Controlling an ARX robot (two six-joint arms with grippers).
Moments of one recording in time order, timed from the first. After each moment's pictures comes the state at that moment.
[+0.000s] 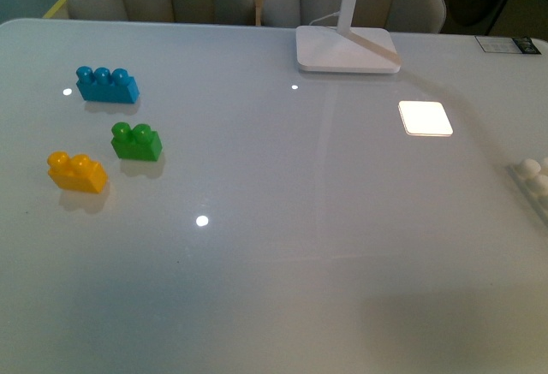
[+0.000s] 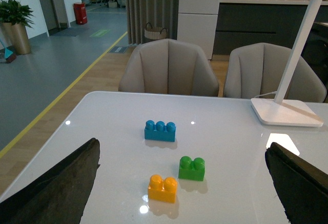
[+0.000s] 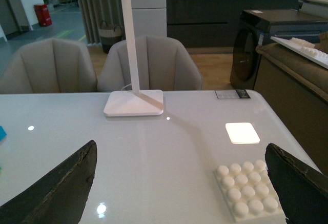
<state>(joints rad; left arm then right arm) 0.00 0.01 0.01 0.00 0.00 0.00 0.00 0.01 0.02 0.00 0.00 -0.01</state>
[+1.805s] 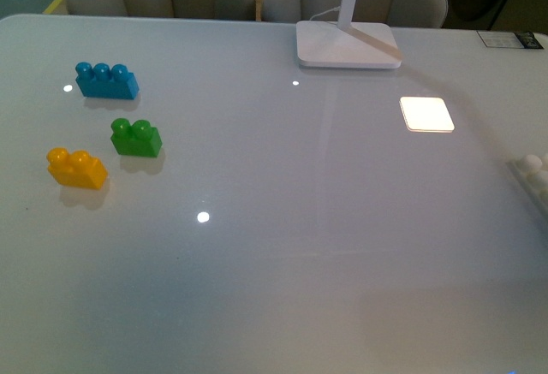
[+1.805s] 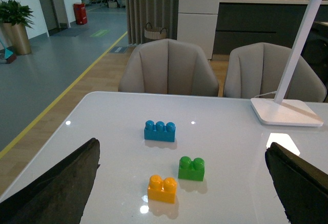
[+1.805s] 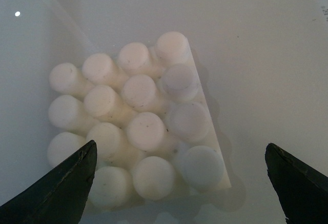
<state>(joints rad) 0.00 0.01 0.01 0.00 0.00 0.00 -0.66 2.44 1.15 0.53 -0.57 -0.33</state>
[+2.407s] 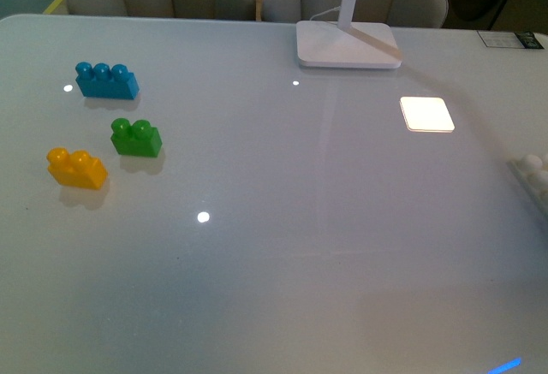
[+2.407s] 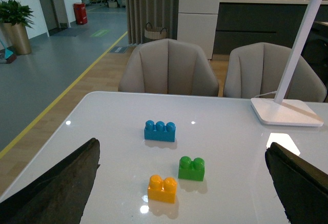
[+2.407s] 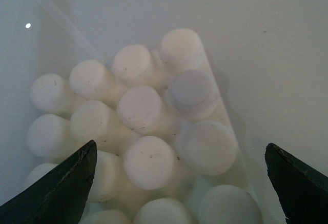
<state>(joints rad) 0.00 0.01 0.01 0.00 0.00 0.00 -0.61 2.57 1.23 0.62 -0.57 -0.23</state>
